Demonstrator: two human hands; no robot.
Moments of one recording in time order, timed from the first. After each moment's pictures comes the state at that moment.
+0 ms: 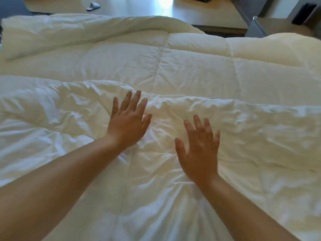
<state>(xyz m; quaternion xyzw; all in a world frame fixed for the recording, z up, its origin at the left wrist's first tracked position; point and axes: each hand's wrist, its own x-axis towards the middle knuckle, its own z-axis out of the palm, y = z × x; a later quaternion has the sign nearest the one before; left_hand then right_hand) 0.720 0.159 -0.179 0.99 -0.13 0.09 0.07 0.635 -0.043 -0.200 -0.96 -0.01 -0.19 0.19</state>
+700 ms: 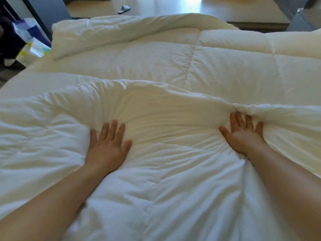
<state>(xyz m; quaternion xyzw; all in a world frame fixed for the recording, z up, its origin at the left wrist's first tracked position) 0.647 0.299 -0.227 1.00 0.06 -0.07 -0.02 0.737 -0.113 -0.244 -0.98 0.06 0.18 0.02</state>
